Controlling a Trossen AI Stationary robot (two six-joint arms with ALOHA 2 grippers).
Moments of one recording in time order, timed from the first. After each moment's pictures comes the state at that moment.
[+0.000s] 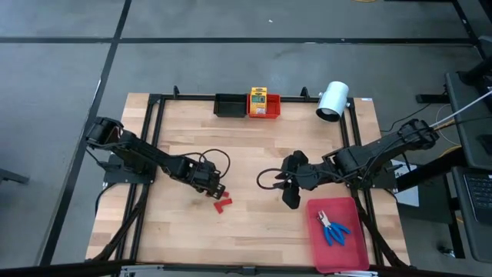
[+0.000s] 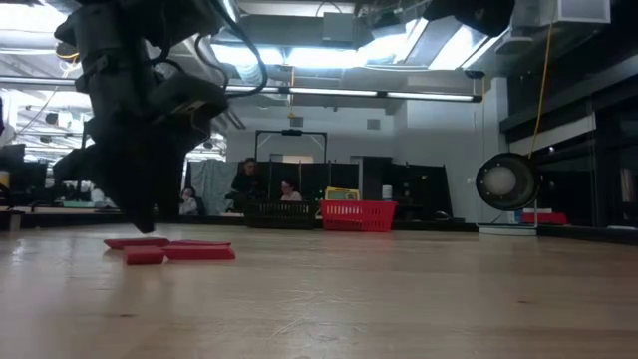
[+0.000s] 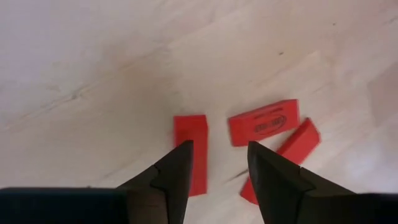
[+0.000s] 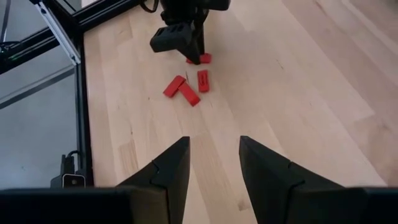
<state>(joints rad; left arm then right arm) -0.27 1.53 0.75 -0.37 -0.06 -1.40 0.42 1.37 1.20 -0.63 0.30 0.71</state>
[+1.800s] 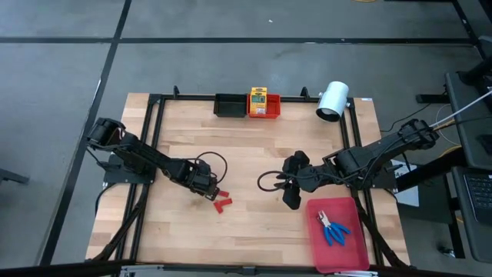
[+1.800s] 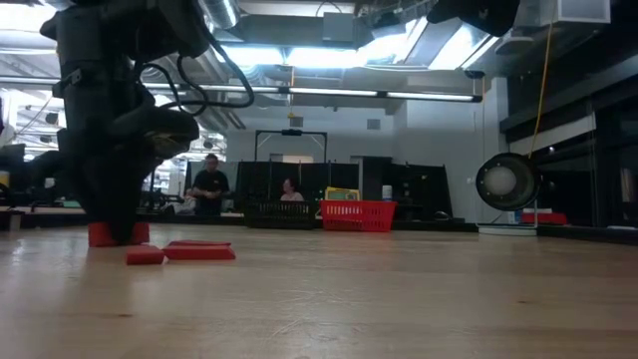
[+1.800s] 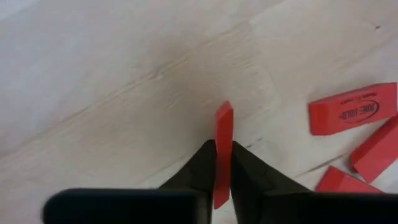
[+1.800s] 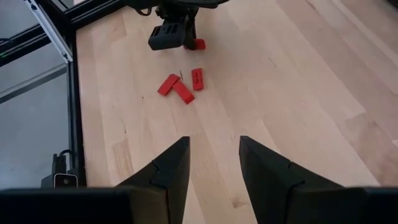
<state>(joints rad) -0.30 1.56 0.75 -0.55 -0.09 -1.41 0.43 1.37 1.20 -0.65 0.33 0.72</state>
